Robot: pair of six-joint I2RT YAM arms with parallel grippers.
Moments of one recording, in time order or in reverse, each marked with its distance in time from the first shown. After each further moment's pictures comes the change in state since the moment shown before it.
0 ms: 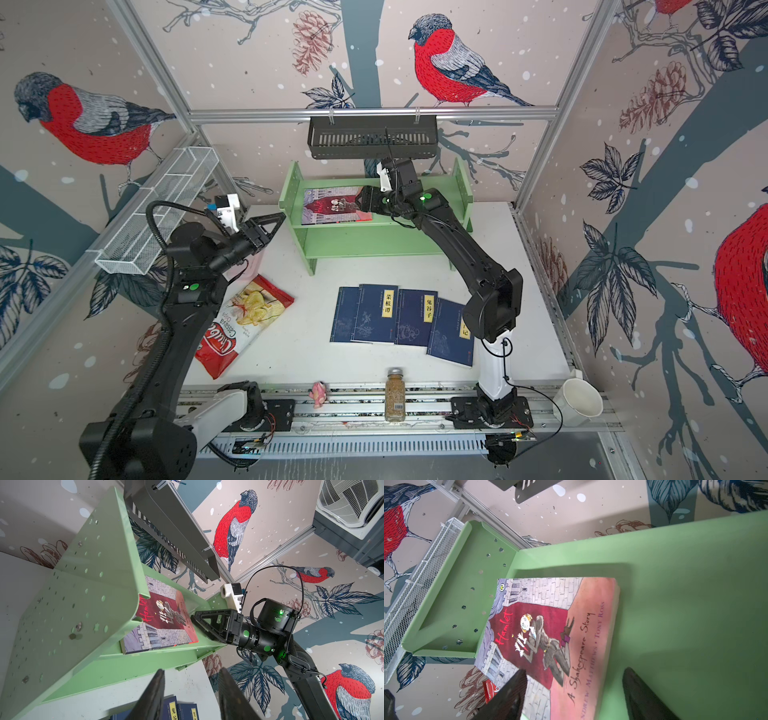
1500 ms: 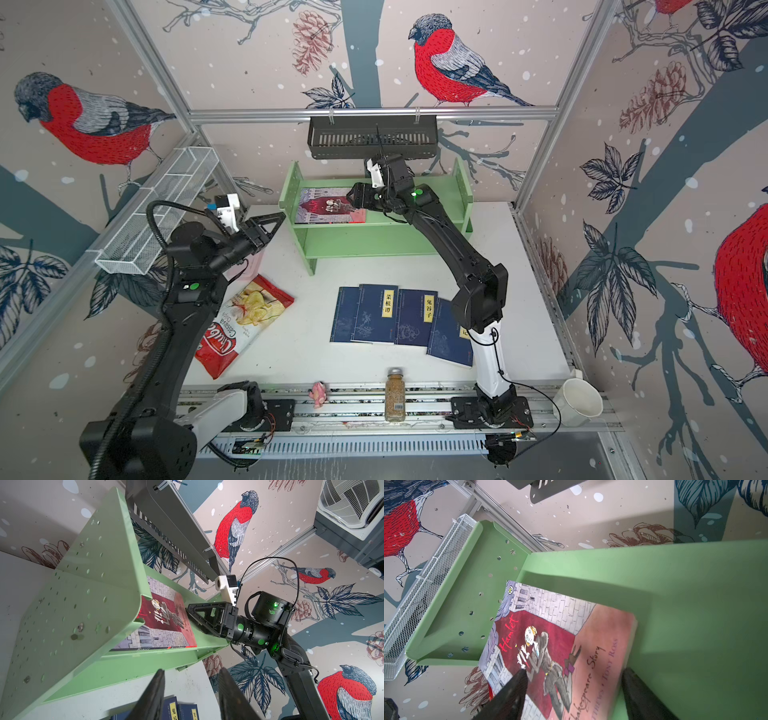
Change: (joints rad) left arm 0.002 0.003 0.007 -0.003 -0.002 0.000; right arm 0.008 0.124 0.176 -0.039 -0.040 -0.018
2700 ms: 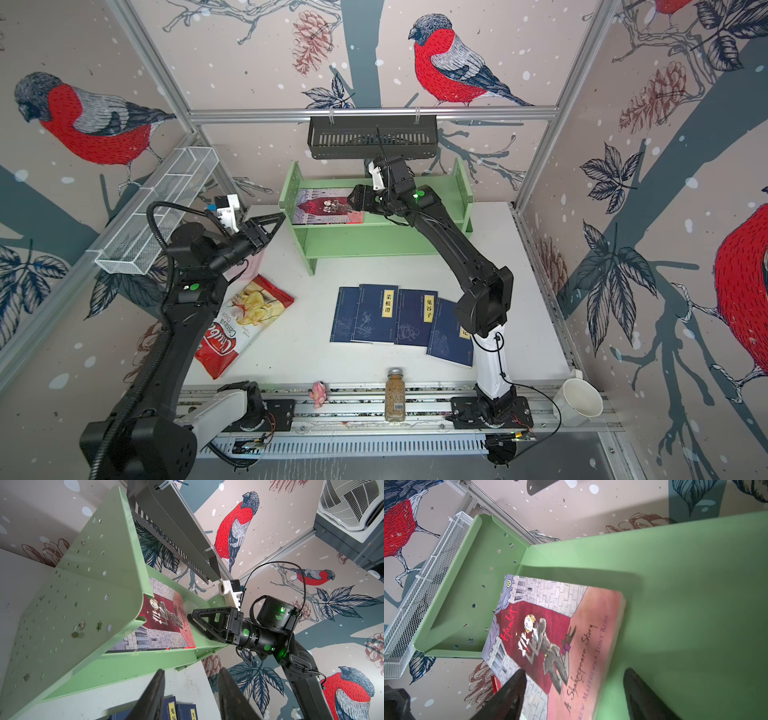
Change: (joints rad) left arm 0.001 -0.003 -0.005 0.001 -0.003 -0.011; right arm 0.008 -0.074 -0.067 -0.033 0.034 0.028
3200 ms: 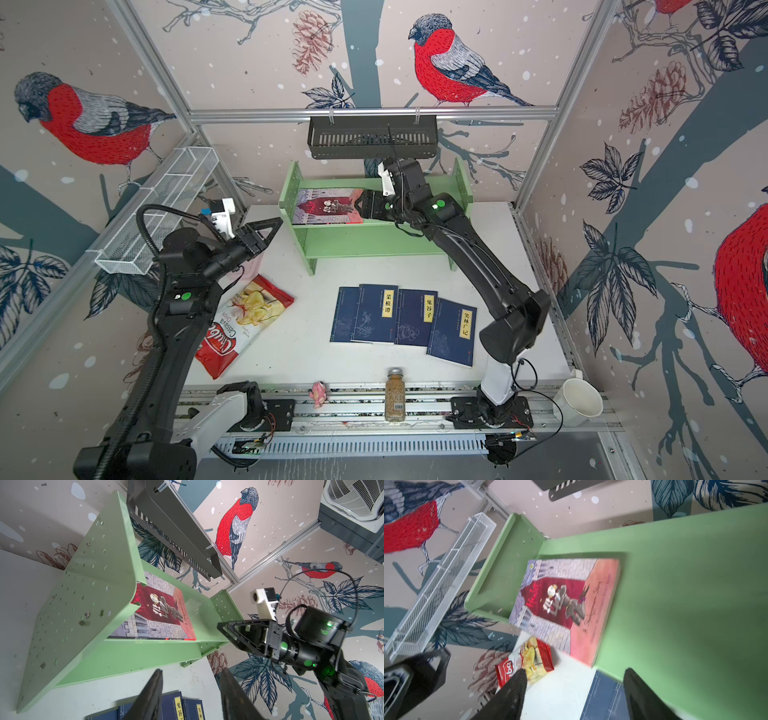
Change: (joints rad) left arm 0.001 -0.101 -0.025 -0.118 -0.018 0.076; right arm 0.080 -0.336 -0.294 -0.003 0.110 -0.012
